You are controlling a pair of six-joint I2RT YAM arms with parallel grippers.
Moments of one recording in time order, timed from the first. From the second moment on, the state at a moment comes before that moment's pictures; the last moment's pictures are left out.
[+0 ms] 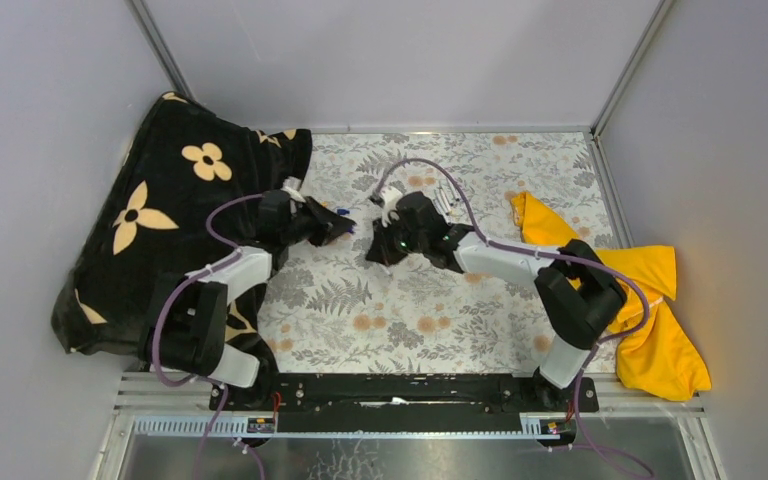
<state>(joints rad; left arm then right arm) -0.22 1.45 0.68 0.30 0.54 -1.11 0.79 1.76 1.14 0.05 -0.27 0.29</state>
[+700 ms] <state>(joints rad) -0.06 1.51 0.75 0.13 0.32 -0.98 0.71 1.72 1.13 -0.15 -0.15 0.18</state>
